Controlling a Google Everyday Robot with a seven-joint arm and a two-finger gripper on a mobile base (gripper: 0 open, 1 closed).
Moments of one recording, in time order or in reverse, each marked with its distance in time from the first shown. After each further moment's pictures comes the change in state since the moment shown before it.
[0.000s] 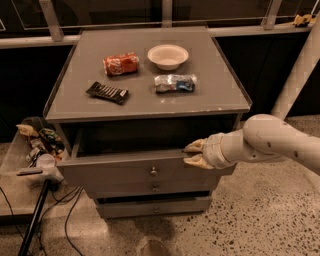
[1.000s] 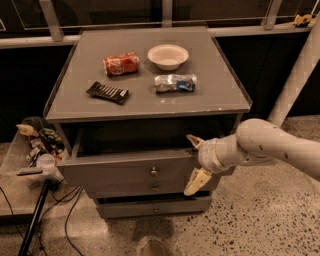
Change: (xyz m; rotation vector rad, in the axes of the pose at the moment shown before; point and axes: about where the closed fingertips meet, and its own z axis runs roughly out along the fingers) arm 0.007 0.011 0.022 -0.042 -0.003 0.017
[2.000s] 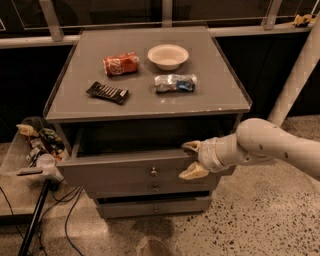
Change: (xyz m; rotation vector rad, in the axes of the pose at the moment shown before) arm 0.000 0.000 0.000 0.000 0.000 0.000
